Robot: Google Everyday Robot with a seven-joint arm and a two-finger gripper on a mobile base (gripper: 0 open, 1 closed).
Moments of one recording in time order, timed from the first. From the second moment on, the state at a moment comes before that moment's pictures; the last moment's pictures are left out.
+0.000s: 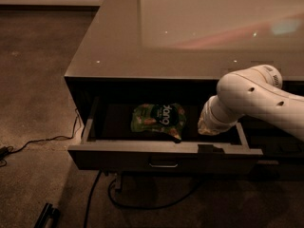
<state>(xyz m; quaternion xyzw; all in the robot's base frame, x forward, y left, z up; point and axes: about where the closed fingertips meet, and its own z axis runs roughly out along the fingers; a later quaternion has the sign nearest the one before) 0.541 -0.185 0.694 -0.67 0.72 -0.06 0.17</state>
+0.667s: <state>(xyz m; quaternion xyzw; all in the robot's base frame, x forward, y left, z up) 0.534 -0.169 0.670 -0.68 0.71 -0.03 0.15</state>
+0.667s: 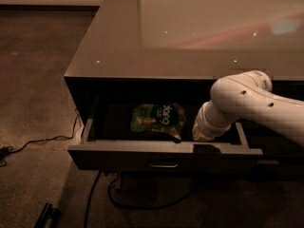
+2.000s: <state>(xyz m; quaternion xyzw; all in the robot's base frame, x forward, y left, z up) 0.485 -0.170 0.649 -0.69 0.71 -0.03 0.11</state>
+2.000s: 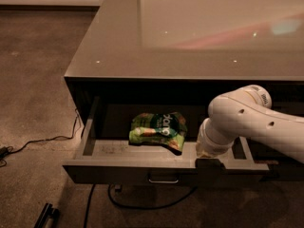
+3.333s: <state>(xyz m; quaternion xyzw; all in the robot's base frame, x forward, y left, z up) 0.449 -0.184 0.633 -0.72 0.69 -0.02 0.05</state>
